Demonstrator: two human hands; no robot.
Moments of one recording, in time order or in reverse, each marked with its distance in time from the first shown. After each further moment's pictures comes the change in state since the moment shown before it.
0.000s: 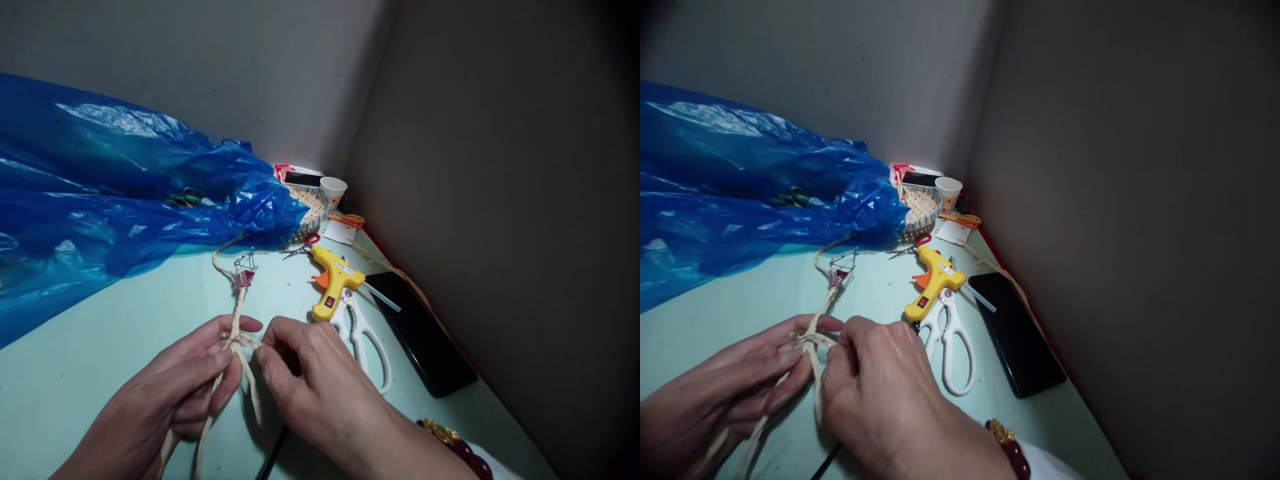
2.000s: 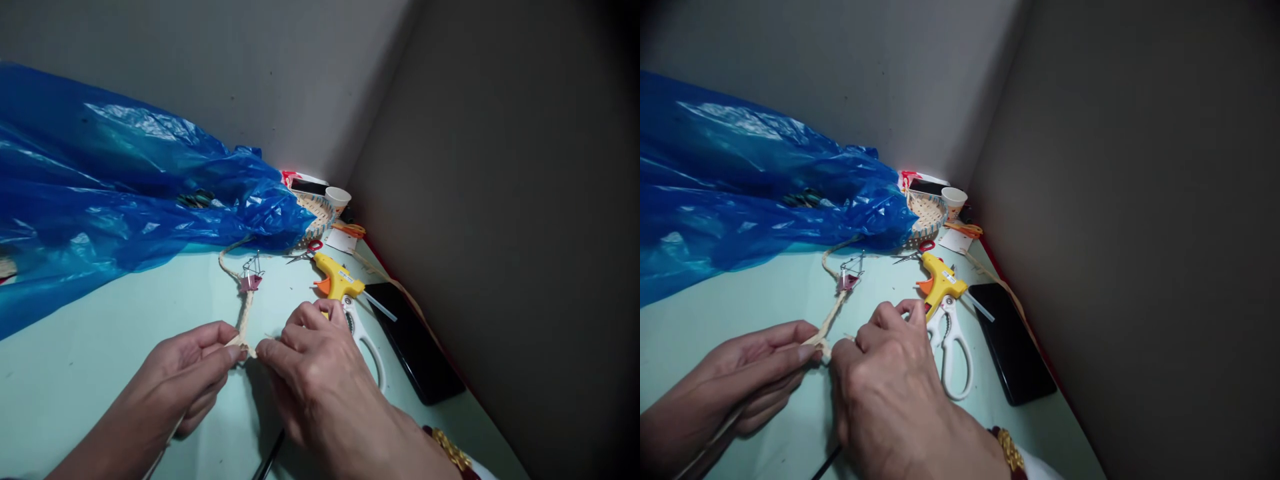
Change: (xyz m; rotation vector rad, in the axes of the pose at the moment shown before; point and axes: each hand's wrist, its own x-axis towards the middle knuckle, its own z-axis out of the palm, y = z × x) left_hand -0.002 0.006 0.009 0.155 -0.013 0.055; right_hand -0.001 0.003 -0.005 -0.473 0.104 -0.500
